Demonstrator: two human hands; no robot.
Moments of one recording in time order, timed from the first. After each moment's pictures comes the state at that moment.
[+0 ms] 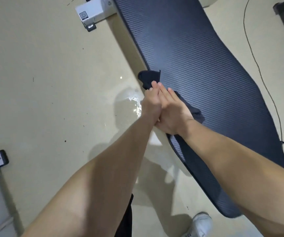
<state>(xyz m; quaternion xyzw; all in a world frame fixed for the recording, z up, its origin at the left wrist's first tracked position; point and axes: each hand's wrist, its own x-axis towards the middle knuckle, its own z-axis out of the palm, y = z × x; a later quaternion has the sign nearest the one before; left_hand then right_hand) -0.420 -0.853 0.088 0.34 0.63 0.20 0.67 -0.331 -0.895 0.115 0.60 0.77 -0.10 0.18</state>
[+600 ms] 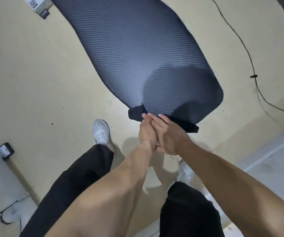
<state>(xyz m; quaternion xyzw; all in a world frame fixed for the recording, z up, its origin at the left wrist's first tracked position) -0.316 -1.194 0.127 0.16 0.70 0.13 0.68 -0.221 -1.235 0.123 0.55 0.80 -0.22 0.11</state>
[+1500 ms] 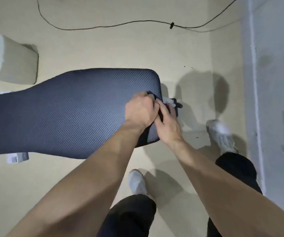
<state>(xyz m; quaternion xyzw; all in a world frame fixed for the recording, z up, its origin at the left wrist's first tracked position) -0.192 -1.152 0.159 0.98 0.07 -0.16 0.09 -0.234 -1.264 0.119 0.85 -0.05 -0.27 -0.46</state>
